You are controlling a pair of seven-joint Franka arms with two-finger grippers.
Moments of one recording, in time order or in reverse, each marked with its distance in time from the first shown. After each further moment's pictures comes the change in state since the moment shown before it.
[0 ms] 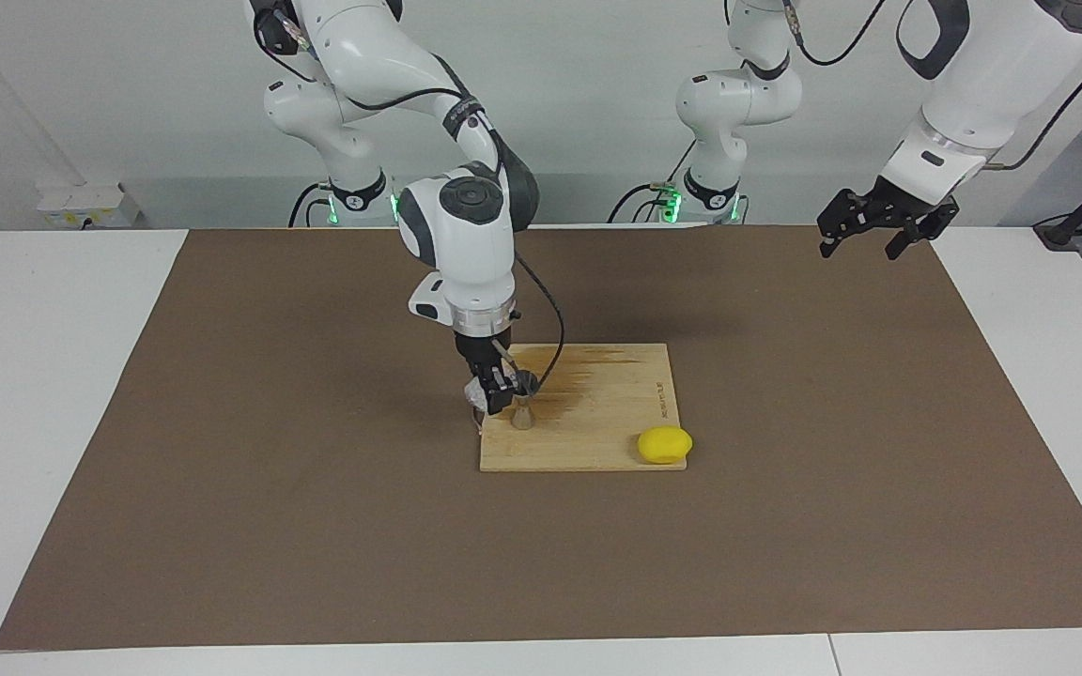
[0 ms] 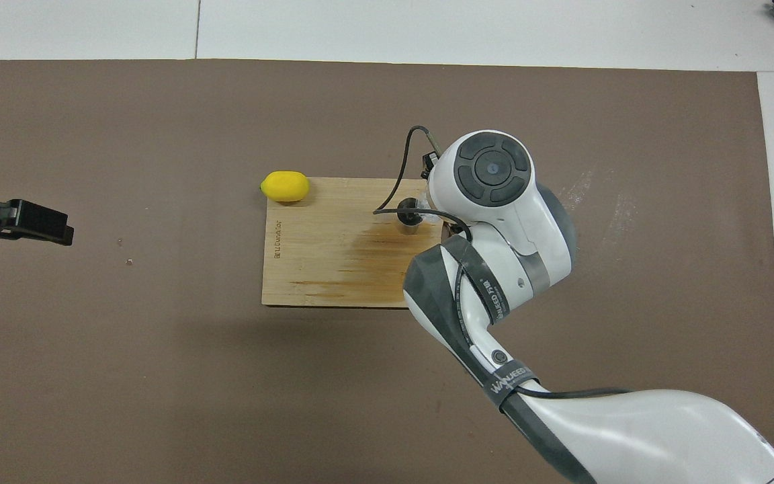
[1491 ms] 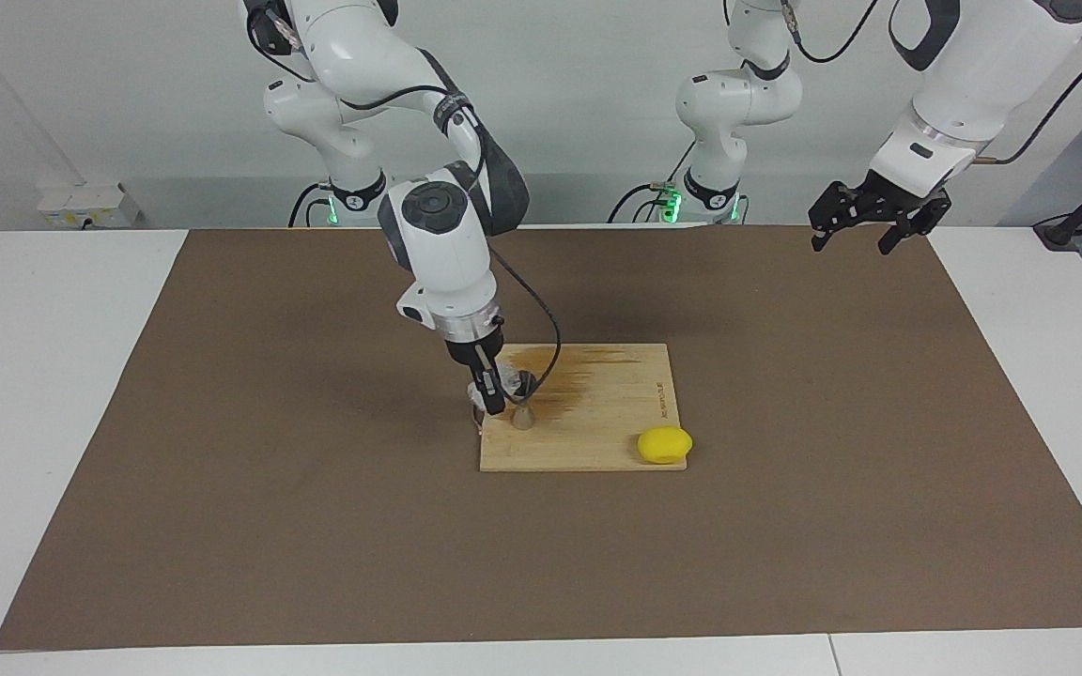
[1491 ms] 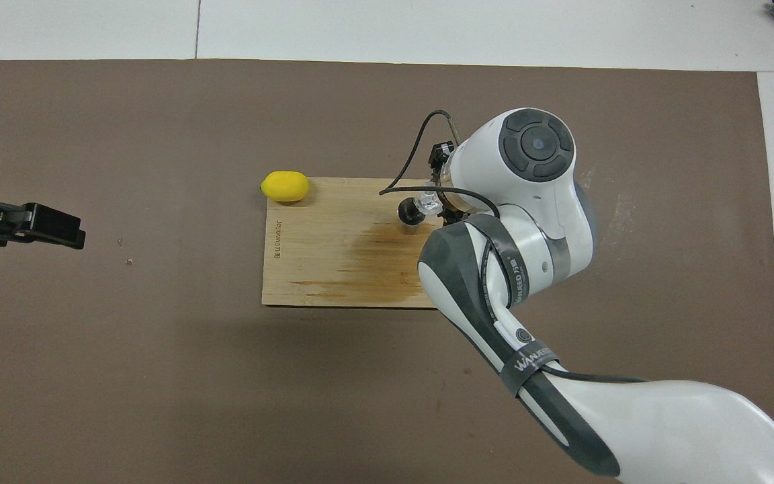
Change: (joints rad) left arm -0.002 0.000 -0.017 -0.010 0.002 -0.005 -0.015; right arm -0.037 0.000 -0.004 0.016 0.180 0.000 0.024
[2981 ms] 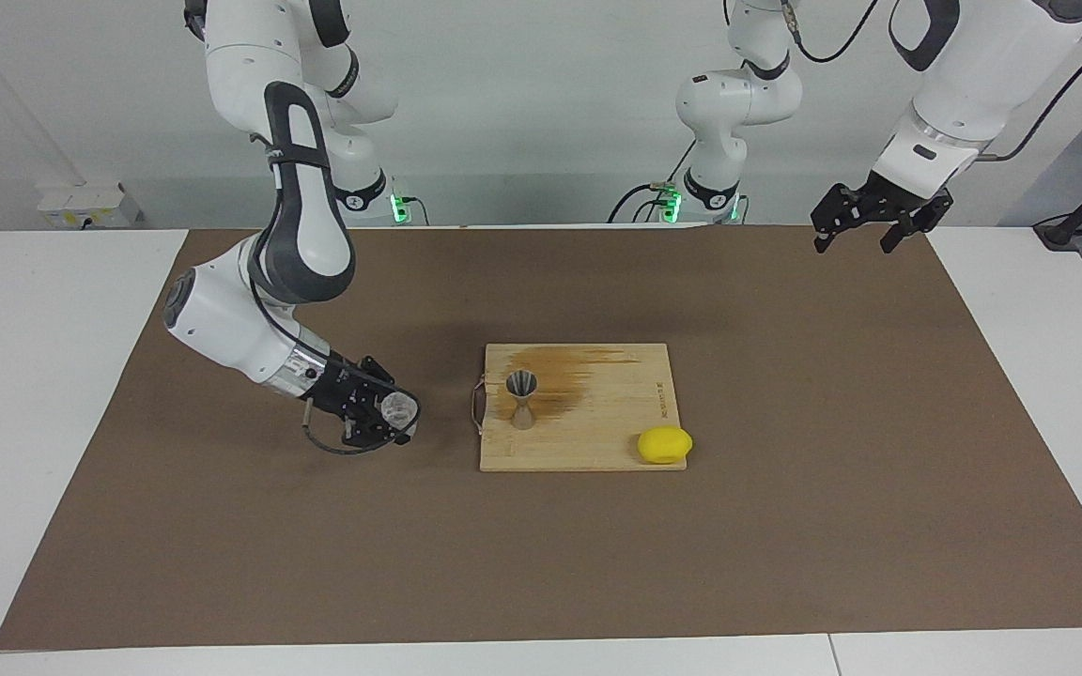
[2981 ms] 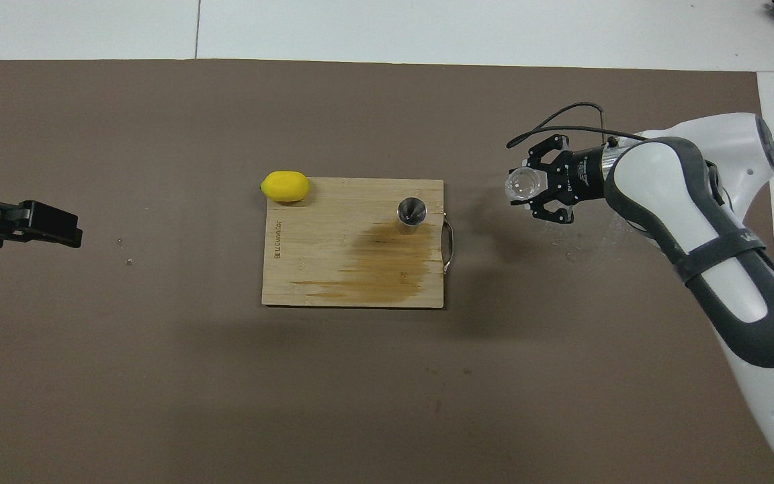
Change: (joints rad) left arm 0.000 -0.001 0.001 0.000 0.011 0.001 -0.032; right arm -0.368 -0.001 -0.006 -0.185 0.722 -0.007 -0.634
